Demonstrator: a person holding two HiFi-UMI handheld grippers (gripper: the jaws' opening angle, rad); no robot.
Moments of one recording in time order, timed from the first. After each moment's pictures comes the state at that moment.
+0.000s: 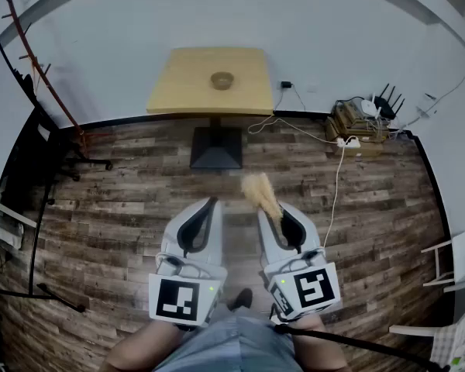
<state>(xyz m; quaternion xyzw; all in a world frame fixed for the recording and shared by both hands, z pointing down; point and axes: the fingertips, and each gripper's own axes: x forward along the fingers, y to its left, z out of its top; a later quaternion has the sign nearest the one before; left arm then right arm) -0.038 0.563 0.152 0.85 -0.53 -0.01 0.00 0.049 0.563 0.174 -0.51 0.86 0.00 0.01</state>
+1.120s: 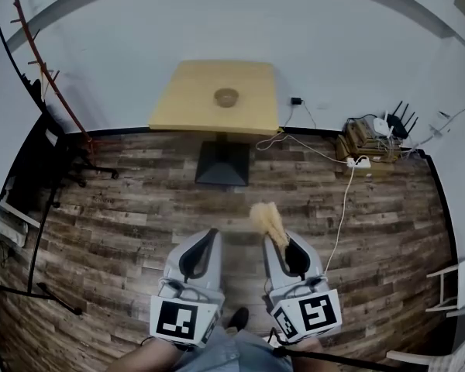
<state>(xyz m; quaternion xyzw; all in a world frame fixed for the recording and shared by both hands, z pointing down) -0.002 0.535 0.185 0.84 -0.54 0.01 0.03 0.102 0.531 0.197 -0.51 0.86 -0.05 0.03</state>
